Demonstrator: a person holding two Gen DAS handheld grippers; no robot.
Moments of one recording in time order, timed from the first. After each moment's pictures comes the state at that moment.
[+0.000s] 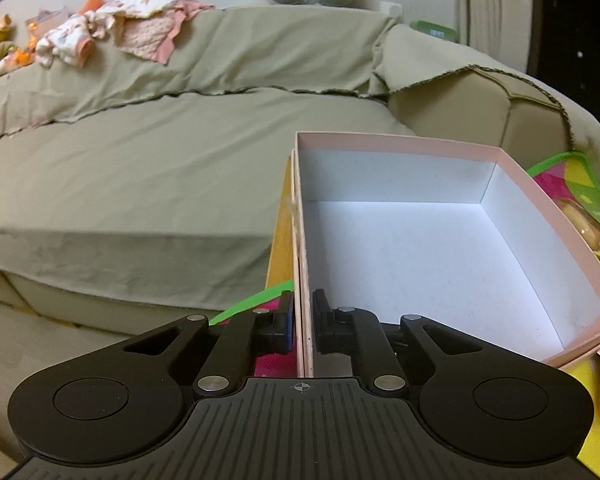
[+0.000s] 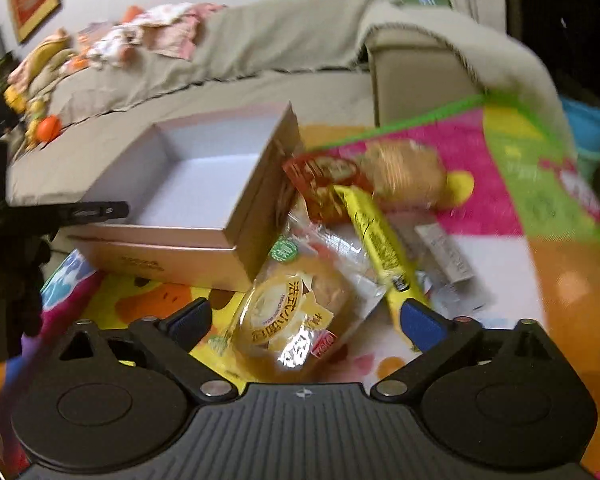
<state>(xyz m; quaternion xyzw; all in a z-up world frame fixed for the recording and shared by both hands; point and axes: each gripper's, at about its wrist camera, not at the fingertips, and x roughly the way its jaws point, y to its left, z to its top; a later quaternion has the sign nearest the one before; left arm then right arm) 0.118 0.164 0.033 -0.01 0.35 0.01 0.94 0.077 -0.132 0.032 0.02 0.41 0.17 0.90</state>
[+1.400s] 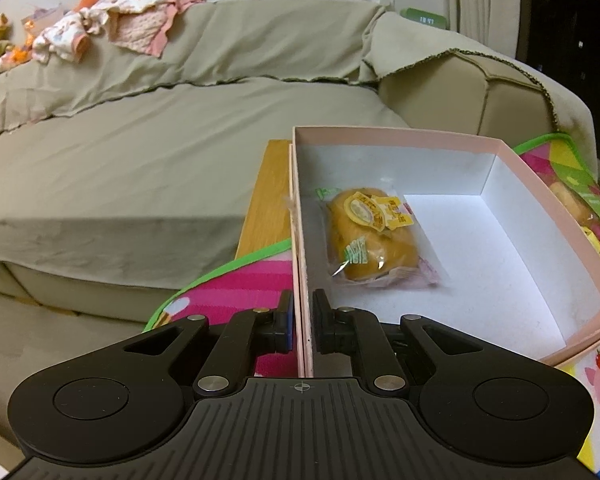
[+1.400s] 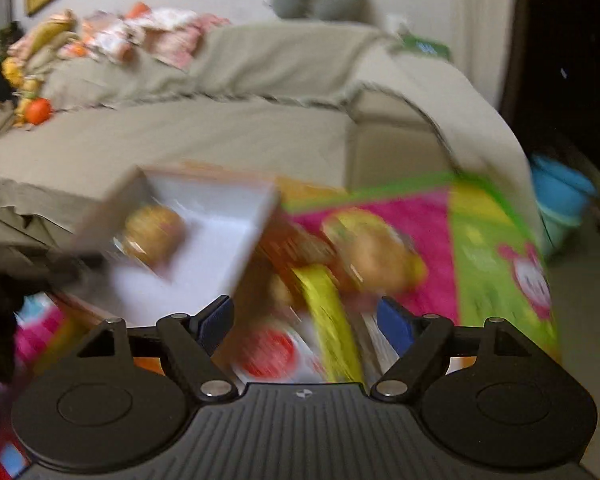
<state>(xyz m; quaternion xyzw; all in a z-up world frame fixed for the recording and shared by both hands) 0.103 0.132 0.034 0.00 0.37 0.02 0.93 0.082 -0.162 0.088 -0.04 0.38 0.13 0.91</state>
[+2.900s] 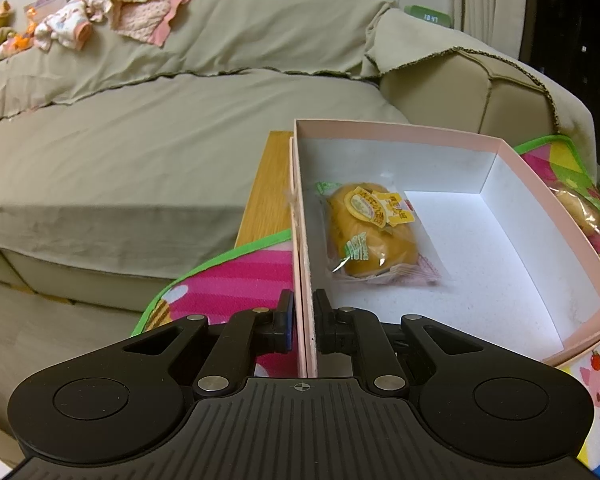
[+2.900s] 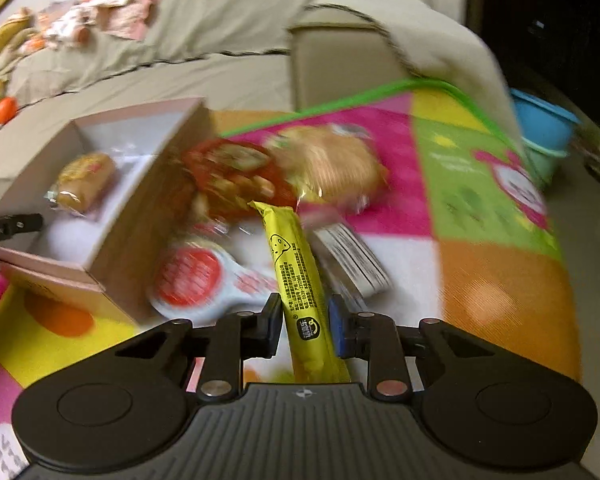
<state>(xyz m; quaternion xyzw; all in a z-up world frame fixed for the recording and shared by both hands) 0.101 0.135 0.032 -0.02 0.38 0.01 0.93 0.084 -0.204 0.033 -0.01 0.43 0.09 0.90</state>
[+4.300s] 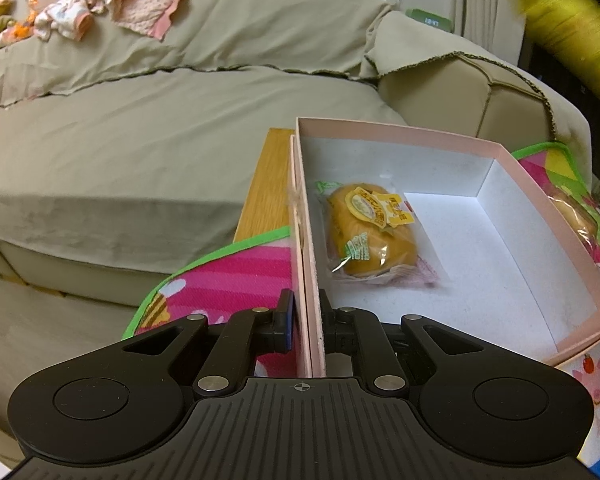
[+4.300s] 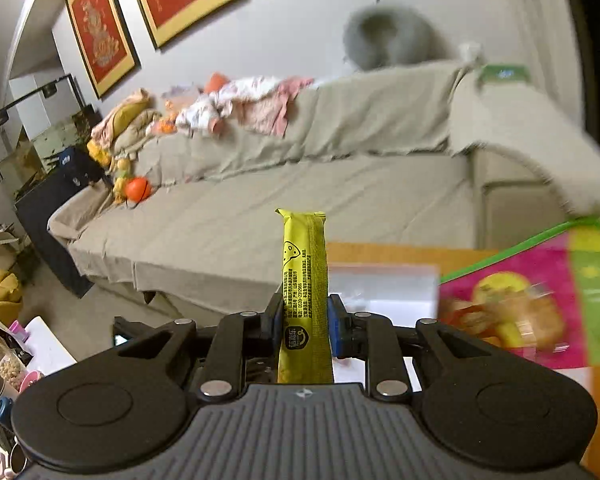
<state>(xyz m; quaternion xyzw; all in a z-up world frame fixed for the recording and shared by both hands) 0.099 0.140 0.030 -0.04 0.38 0.01 0.93 0.090 -0.069 0.159 0.08 0.33 0.28 0.90</state>
